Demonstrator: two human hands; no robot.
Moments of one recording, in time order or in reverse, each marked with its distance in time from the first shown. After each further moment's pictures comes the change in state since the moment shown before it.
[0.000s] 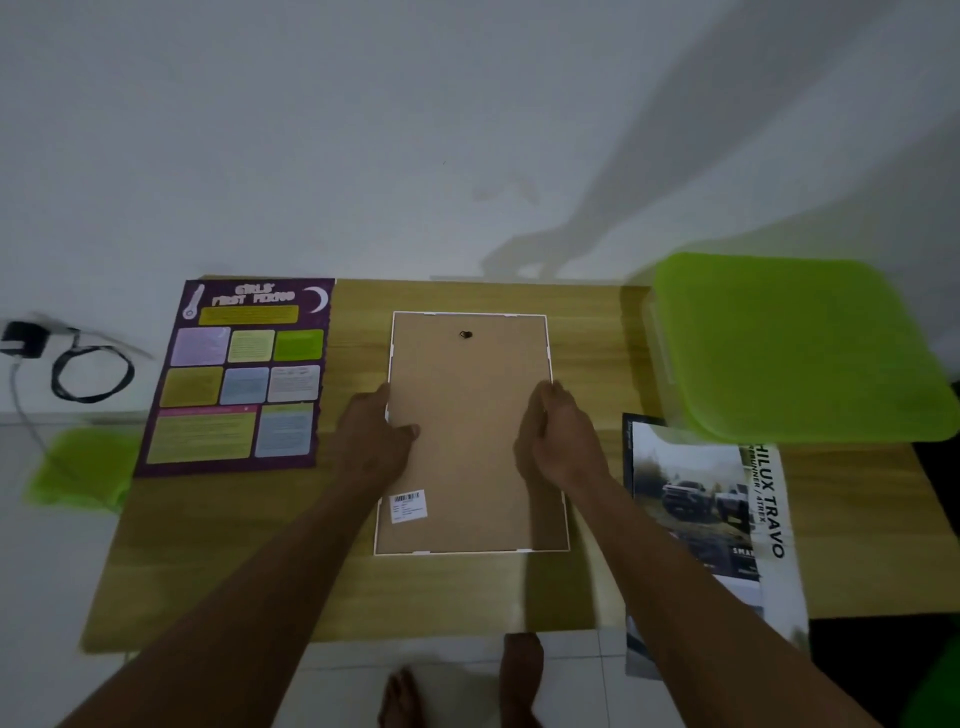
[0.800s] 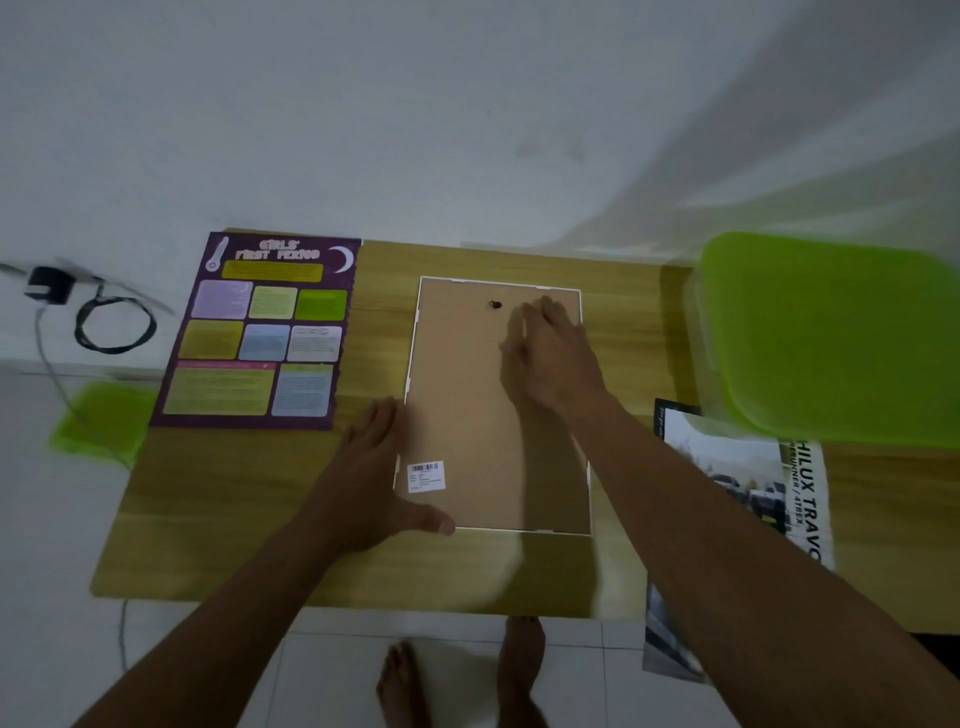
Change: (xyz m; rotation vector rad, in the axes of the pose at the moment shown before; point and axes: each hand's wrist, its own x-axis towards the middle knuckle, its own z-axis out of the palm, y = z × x) left_hand -0.046 -0.076 -0.001 0.311 -0.290 0.346; right_hand 0.059 -0.042 0.004 -0.277 0.061 -0.271
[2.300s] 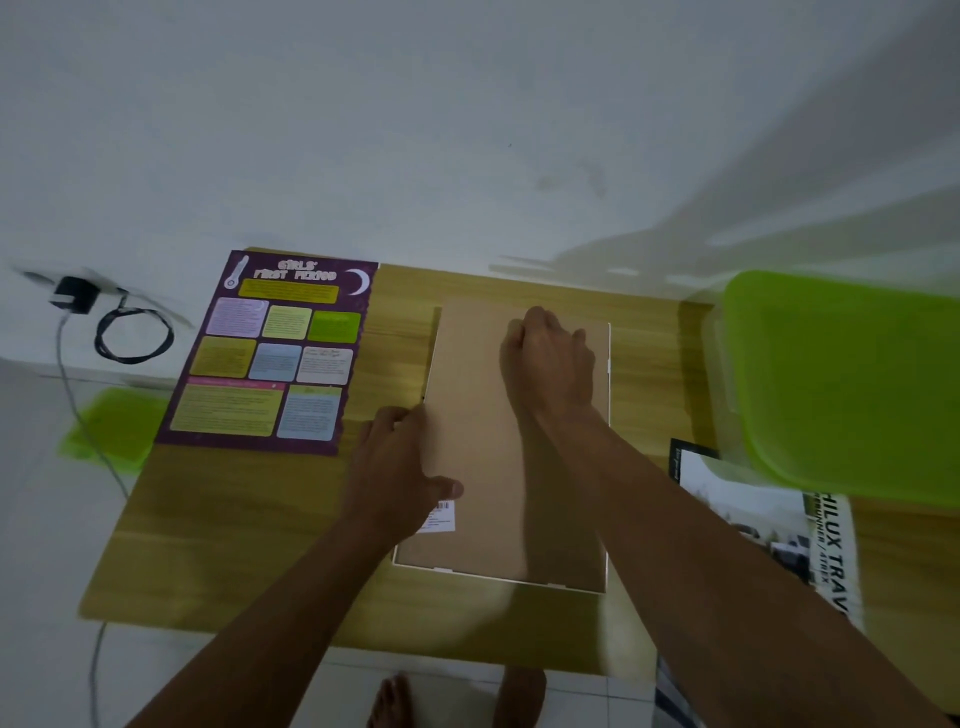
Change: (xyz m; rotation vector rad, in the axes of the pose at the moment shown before) left_hand 0.030 0.044 -0.013 -0.114 0.315 -0.235; right_hand 0.032 -0.025 0.013 -0.024 0.323 0.023
